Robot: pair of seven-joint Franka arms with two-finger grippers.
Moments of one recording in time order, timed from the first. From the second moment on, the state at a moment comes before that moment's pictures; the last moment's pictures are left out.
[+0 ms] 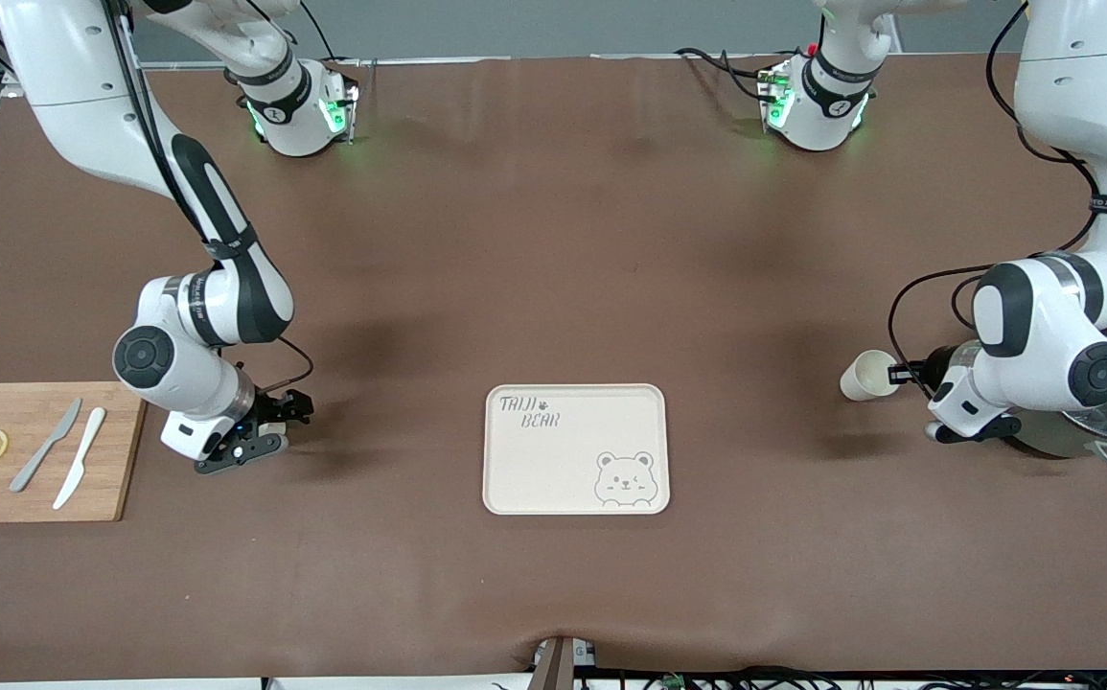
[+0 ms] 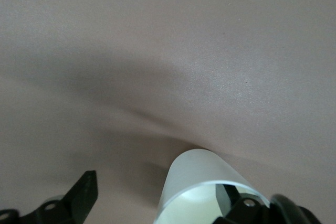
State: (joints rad) left arm -0.01 0.50 0.08 -1.80 -0.10 2.00 0.00; right arm 0.08 0.56 0.02 -1.86 -0.02 2.45 -0.22
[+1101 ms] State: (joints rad) left arm -0.07 0.39 -0.06 -1.68 -0.10 1.91 -0.32; right arm 0.08 0.56 0.02 -1.85 -0.02 2.44 -0.22
